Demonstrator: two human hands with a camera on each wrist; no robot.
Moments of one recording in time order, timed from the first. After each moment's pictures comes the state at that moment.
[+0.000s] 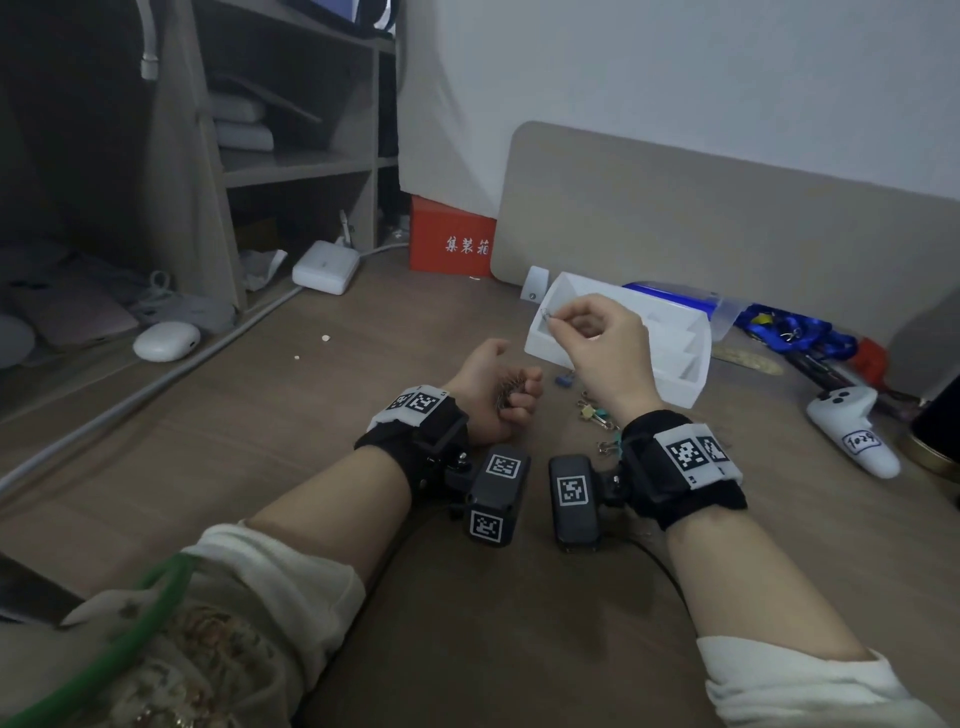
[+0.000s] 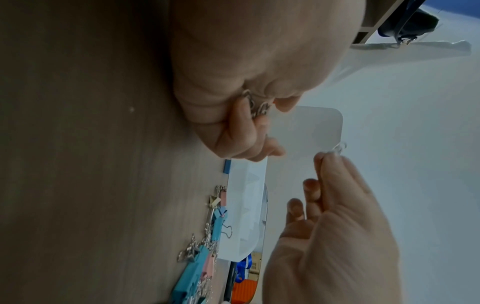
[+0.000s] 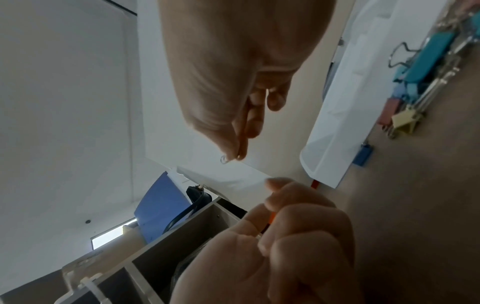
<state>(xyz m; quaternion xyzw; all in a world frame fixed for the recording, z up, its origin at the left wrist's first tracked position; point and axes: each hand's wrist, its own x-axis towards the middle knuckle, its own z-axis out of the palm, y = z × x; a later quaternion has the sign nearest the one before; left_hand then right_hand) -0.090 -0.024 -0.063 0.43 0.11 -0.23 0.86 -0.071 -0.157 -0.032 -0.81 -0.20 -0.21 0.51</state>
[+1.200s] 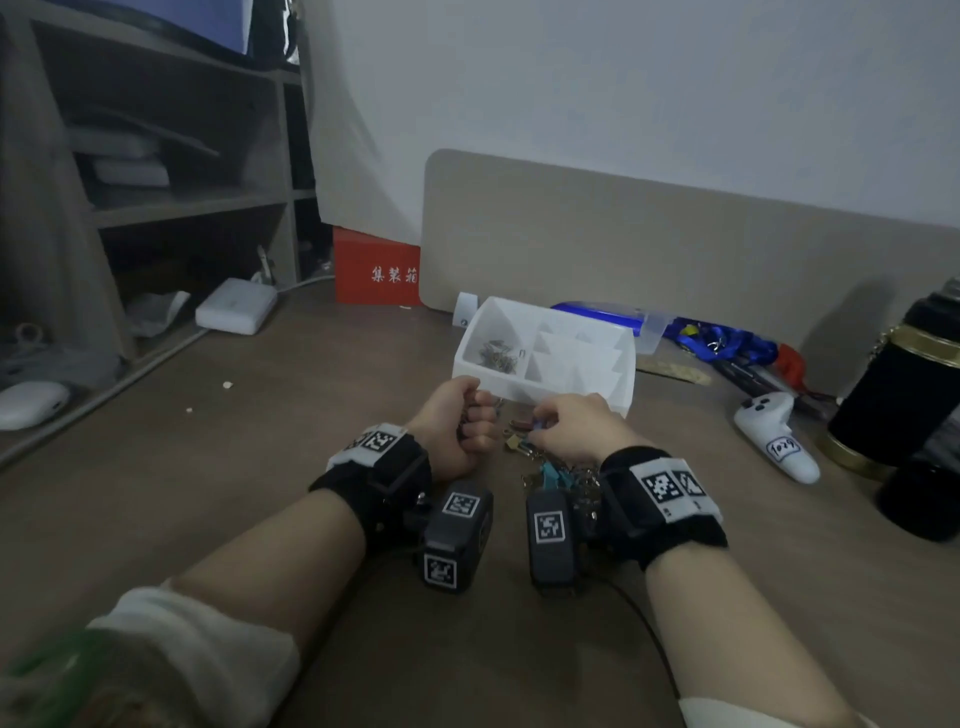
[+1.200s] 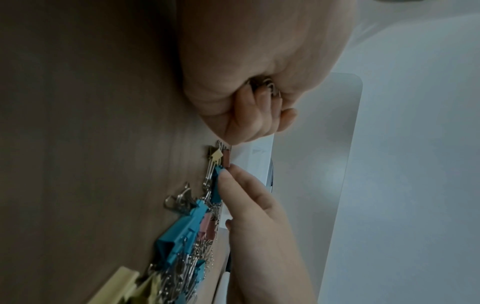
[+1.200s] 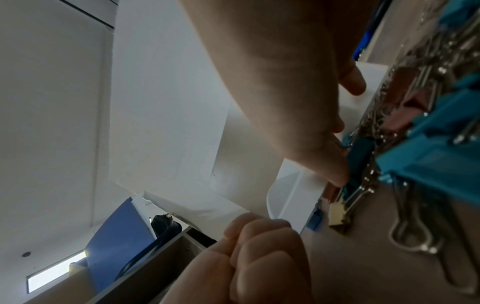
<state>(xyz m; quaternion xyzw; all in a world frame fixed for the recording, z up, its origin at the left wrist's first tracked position) -0.057 -0.068 -0.068 0.40 0.12 -0.20 0.88 -0.044 -0.225 -0.052 -0.98 -0.05 0.06 0.16</state>
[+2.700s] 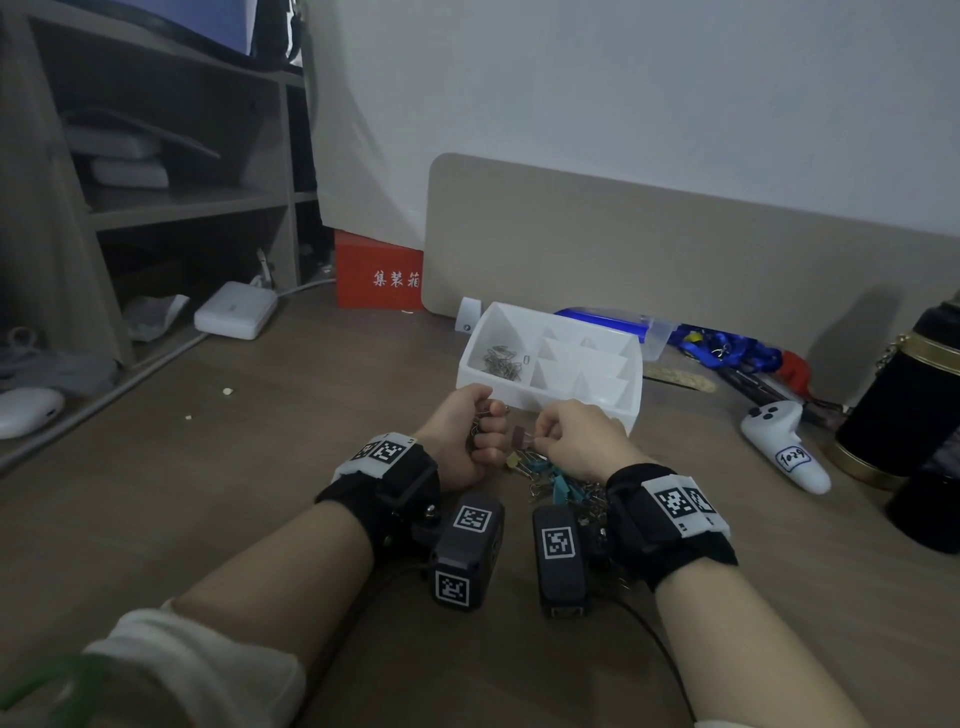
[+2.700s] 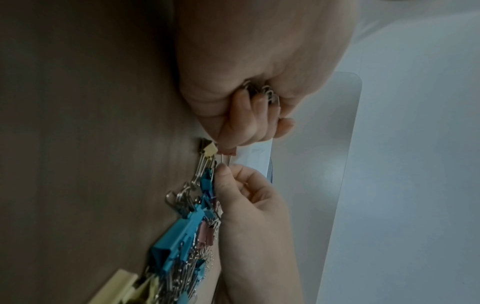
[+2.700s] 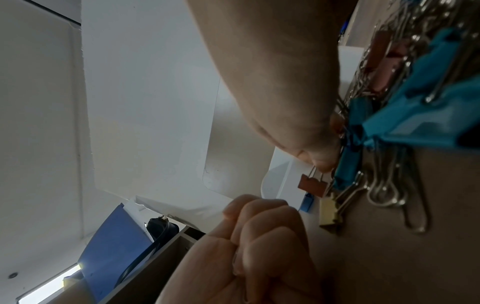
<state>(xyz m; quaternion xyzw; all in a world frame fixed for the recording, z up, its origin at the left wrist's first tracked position) -0.060 -0.069 -0.066 0.43 0.12 -0.22 0.86 -0.055 -0.217 -0.052 -0.99 -0.09 0.01 0.14</state>
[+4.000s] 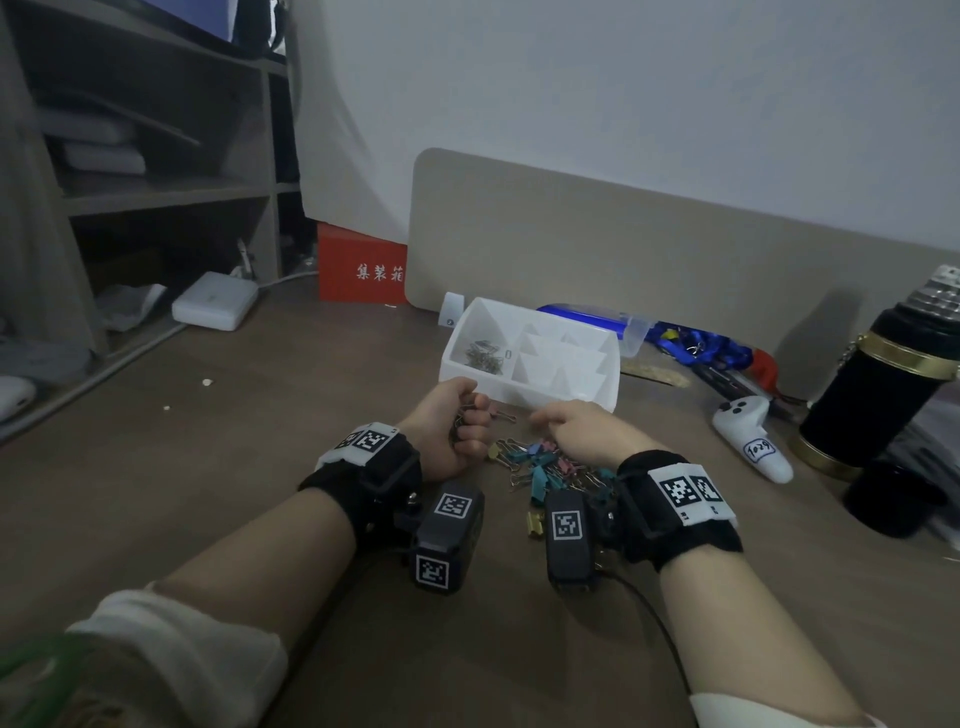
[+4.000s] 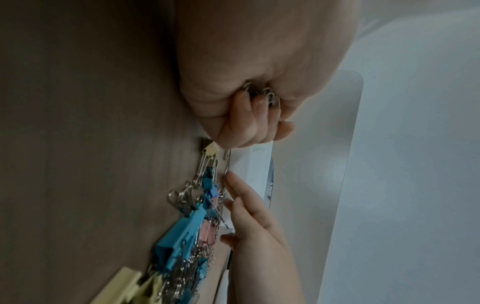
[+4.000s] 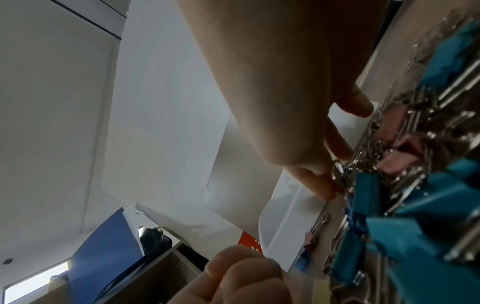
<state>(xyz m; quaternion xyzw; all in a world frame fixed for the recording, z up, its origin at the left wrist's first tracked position) -0.062 -0.071 -0.065 0.45 0.12 -0.22 0.86 -0.052 -0.244 -0.047 -0.97 -0.09 0.10 0.21</state>
